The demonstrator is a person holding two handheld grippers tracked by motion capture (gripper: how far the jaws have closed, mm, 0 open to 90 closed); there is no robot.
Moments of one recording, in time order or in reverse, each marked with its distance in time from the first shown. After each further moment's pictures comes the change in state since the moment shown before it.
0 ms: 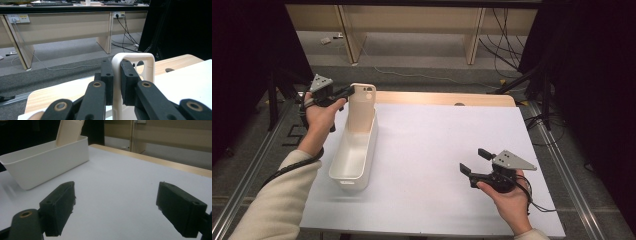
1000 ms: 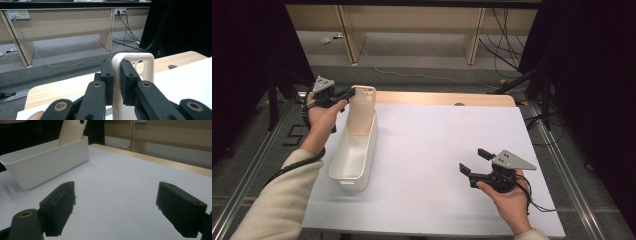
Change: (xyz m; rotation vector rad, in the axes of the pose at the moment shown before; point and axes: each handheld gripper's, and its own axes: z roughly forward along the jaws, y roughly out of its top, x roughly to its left) left arm 0.005 -0.009 0.008 0.026 0.007 -0.003; right arm 0.000 -0.001 0.002 -0.013 0.008 0.000
